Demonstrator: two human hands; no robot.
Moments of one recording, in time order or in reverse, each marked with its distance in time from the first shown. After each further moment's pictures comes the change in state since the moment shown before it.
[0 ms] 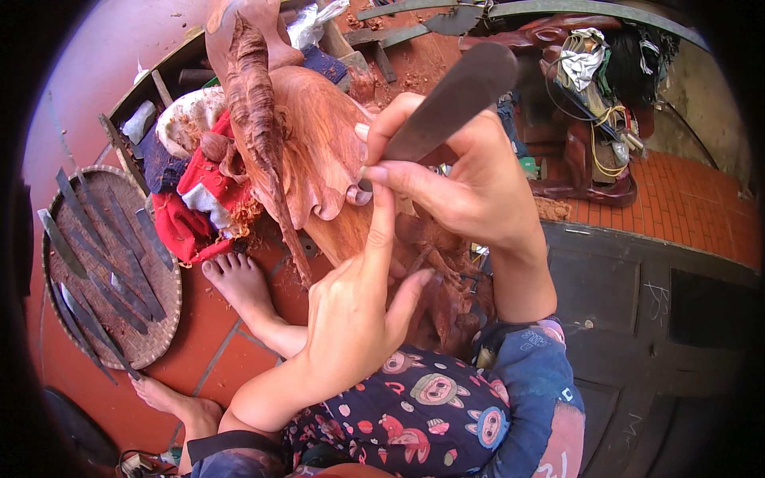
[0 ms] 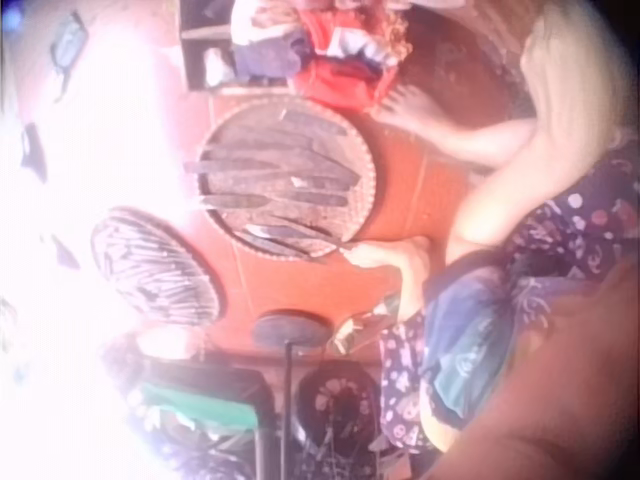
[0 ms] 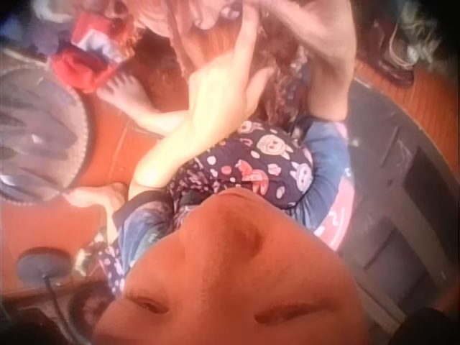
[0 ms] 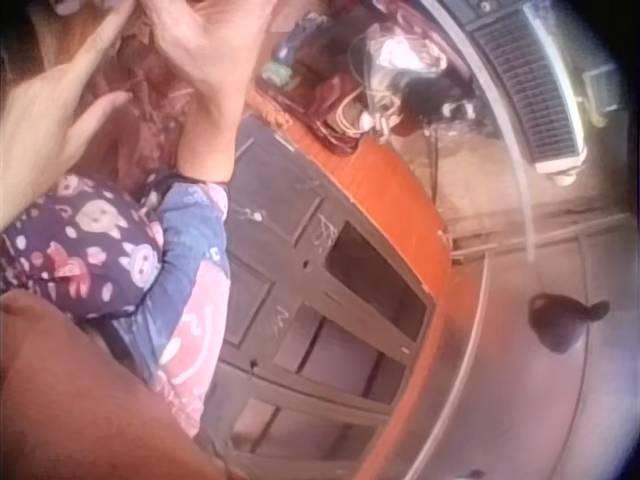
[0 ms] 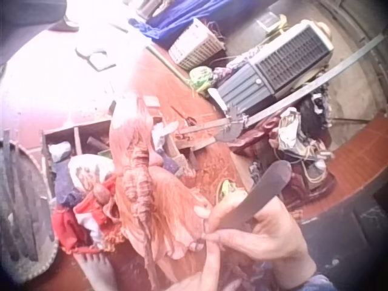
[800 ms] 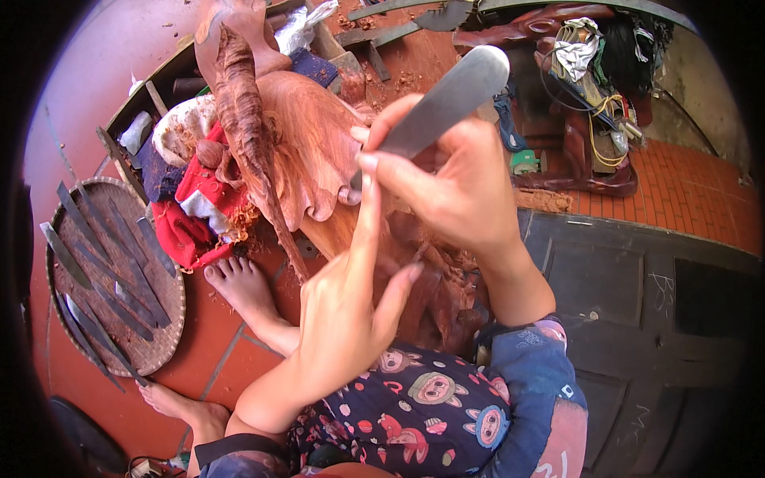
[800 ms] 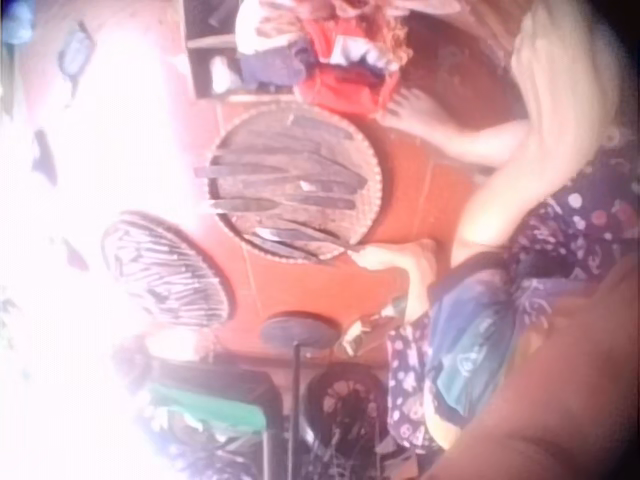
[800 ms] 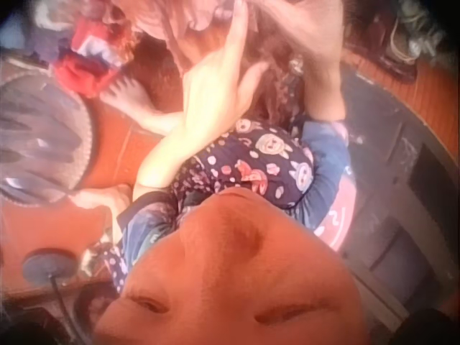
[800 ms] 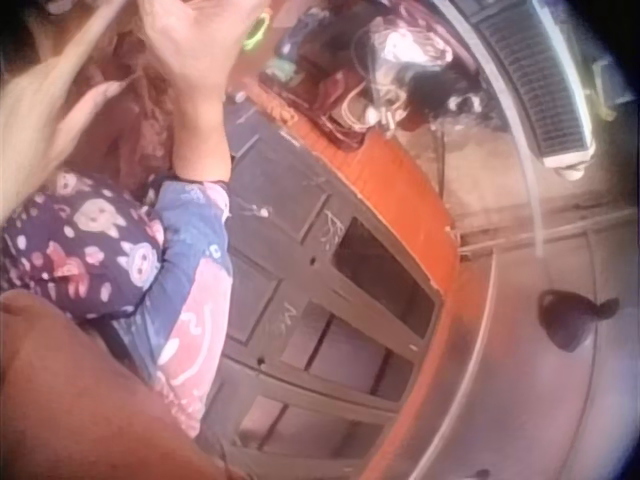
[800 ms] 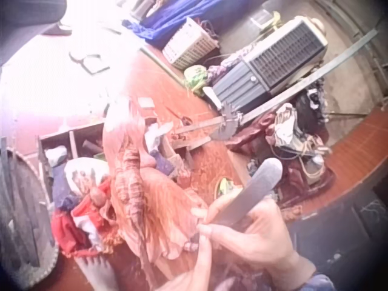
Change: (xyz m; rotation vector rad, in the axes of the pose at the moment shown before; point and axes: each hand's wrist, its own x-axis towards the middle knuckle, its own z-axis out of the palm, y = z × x) left_hand -0.008 0.001 -0.005 -0.084 0.009 0.008; right_hand -0.019 -0.009 0.010 0.003 0.144 0.236
